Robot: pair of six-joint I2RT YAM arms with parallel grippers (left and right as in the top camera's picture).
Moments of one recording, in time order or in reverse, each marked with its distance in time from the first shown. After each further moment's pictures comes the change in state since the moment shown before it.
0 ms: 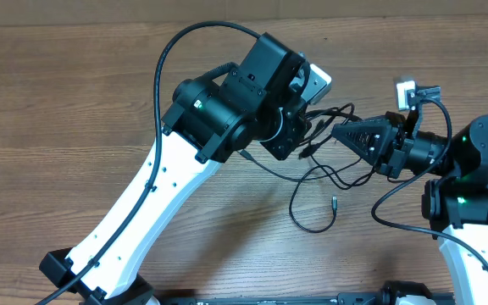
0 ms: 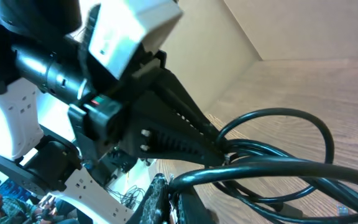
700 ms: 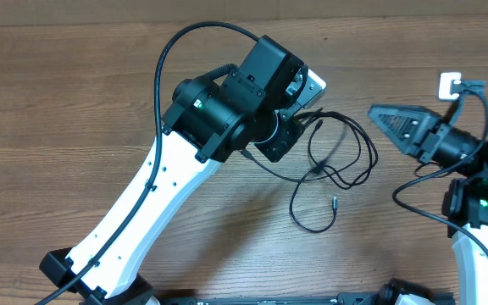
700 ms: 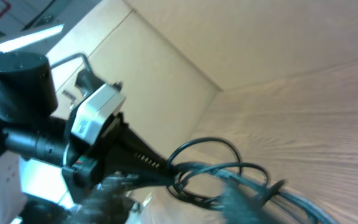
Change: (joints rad) left arm 0.000 0.000 0.000 -0.036 -0.029 0.055; right arm -0.223 0.000 0.001 0.013 0.043 0.185
